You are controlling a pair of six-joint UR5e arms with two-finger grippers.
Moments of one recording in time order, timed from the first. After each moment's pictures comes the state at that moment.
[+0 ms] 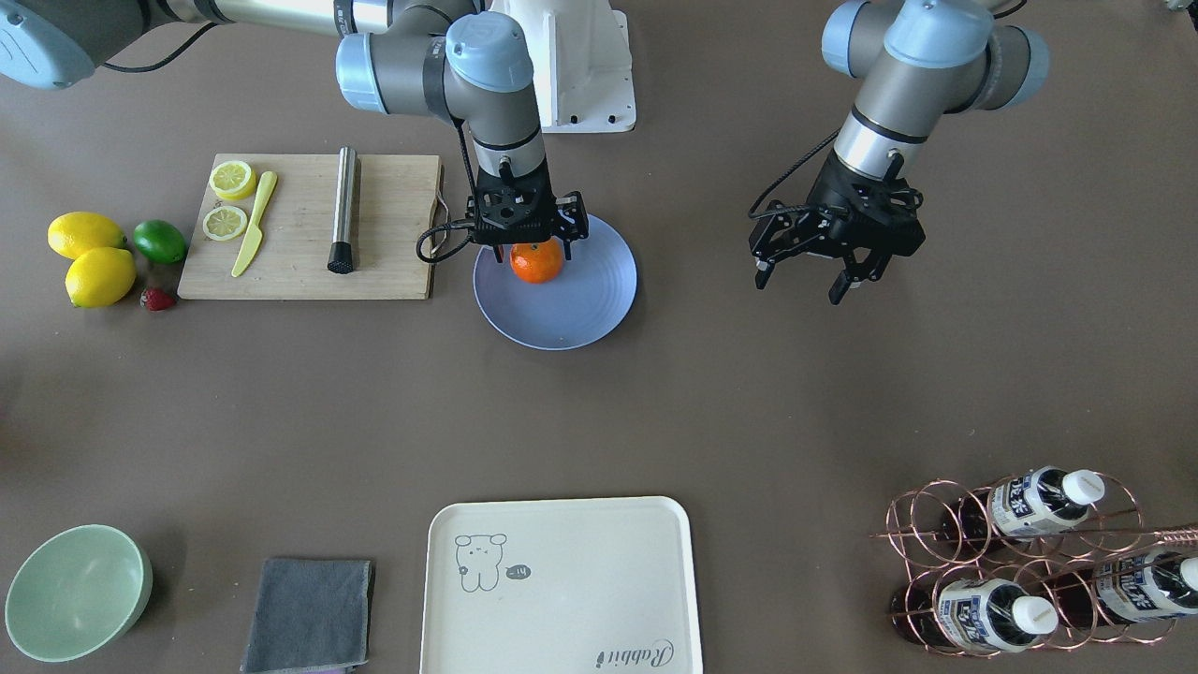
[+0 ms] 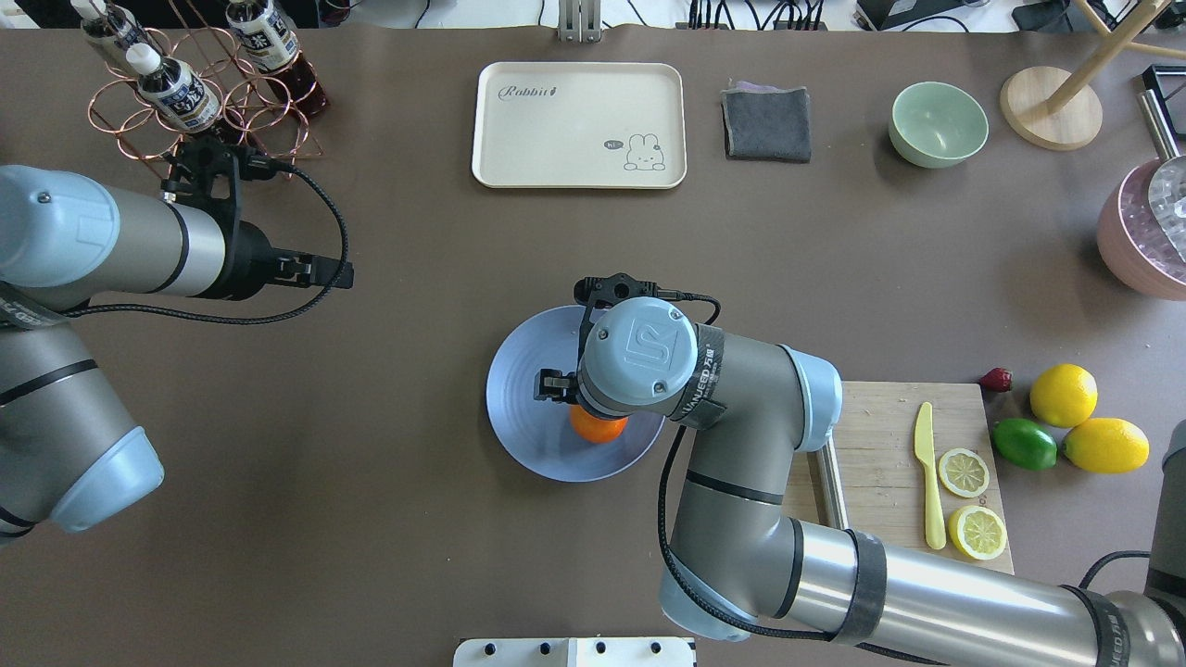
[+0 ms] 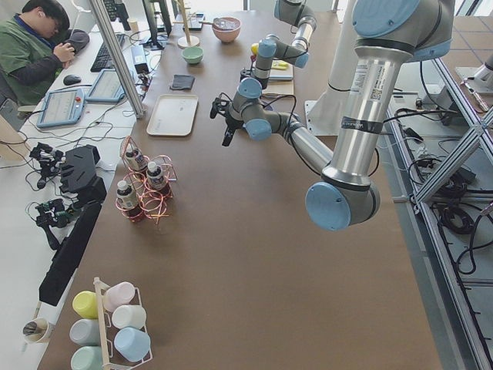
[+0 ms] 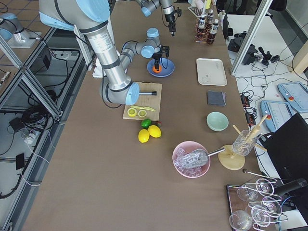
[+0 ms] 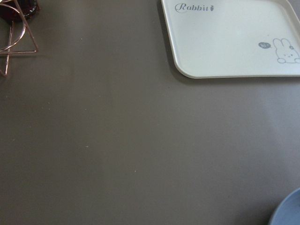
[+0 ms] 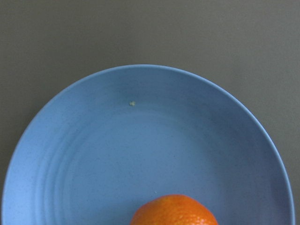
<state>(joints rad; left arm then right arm) -0.74 -1.80 -1.91 -2.01 -1.85 -0.98 0.38 -0.87 1.64 -1.46 1.71 1.38</state>
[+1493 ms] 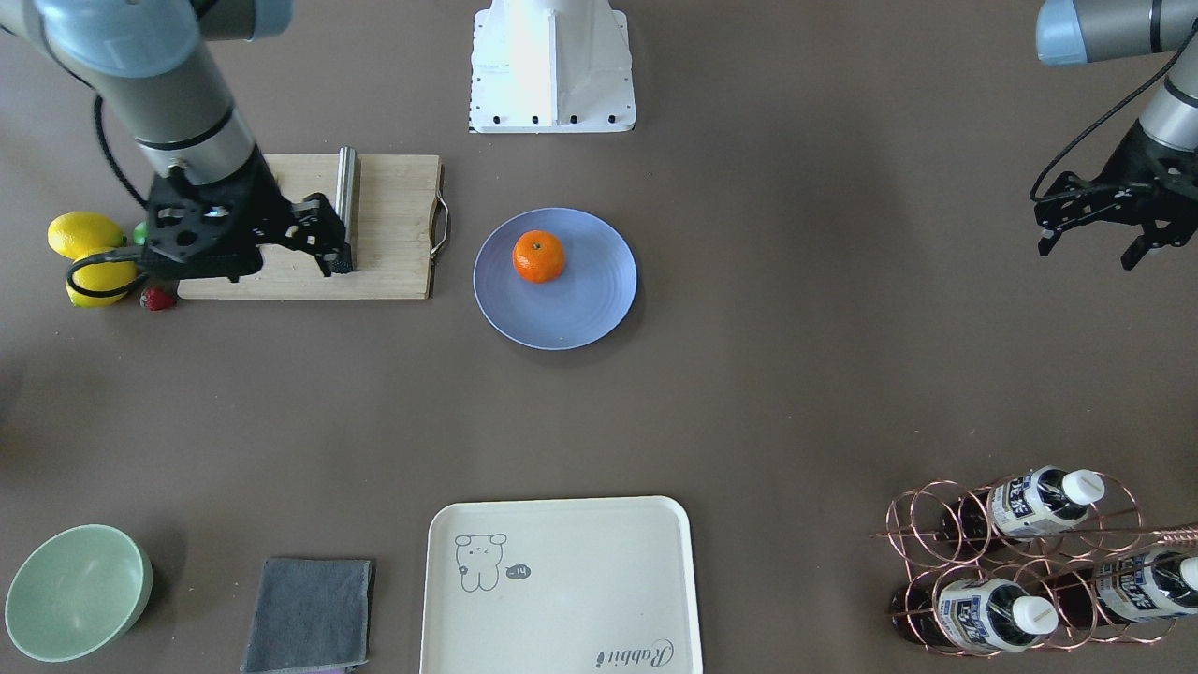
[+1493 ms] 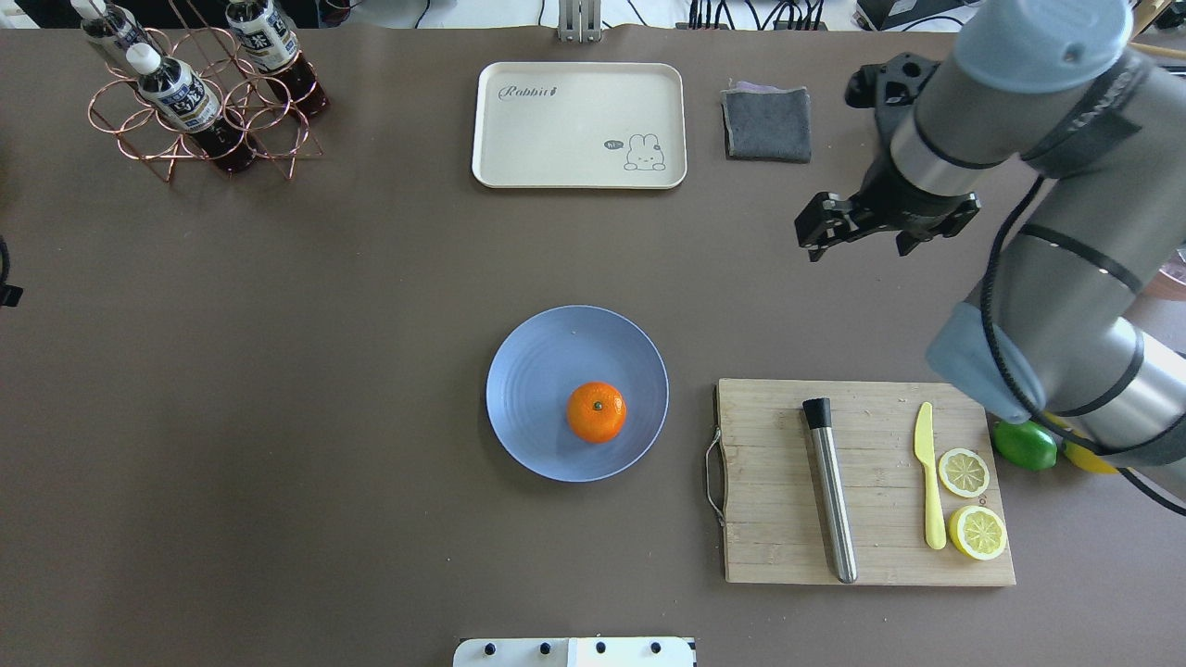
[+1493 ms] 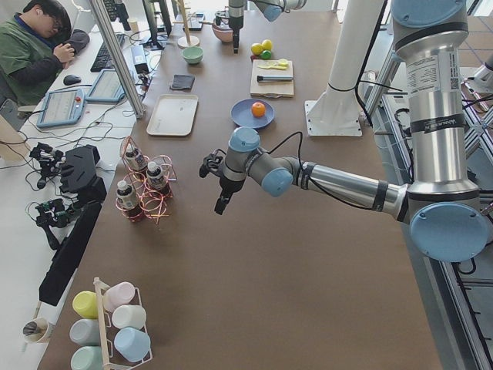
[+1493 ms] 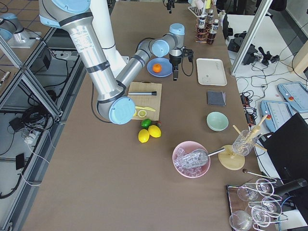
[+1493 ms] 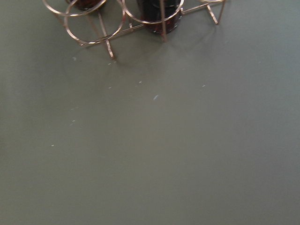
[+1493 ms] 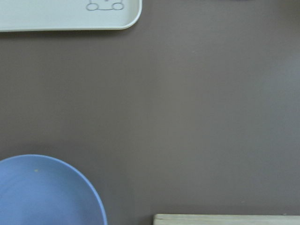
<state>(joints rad) -1.19 -1.39 -1.92 -2.01 -2.11 -0.33 0.93 -1.19 1.99 -1.83 2.11 0.72</state>
